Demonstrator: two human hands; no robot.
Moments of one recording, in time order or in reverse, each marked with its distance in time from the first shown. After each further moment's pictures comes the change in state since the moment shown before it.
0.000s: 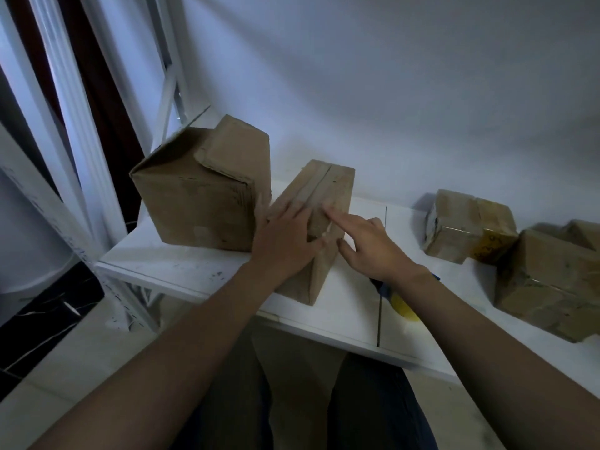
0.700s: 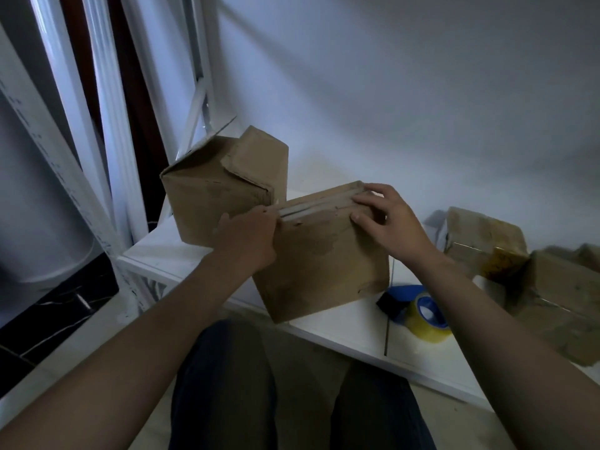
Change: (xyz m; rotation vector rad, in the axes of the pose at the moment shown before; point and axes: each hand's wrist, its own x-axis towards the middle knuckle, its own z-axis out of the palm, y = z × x) left_hand -0.040 -0.037 -0.078 0.140 -0.169 -0.242; right_hand 0.018 -0.024 -0.053 0.246 0.220 0.124
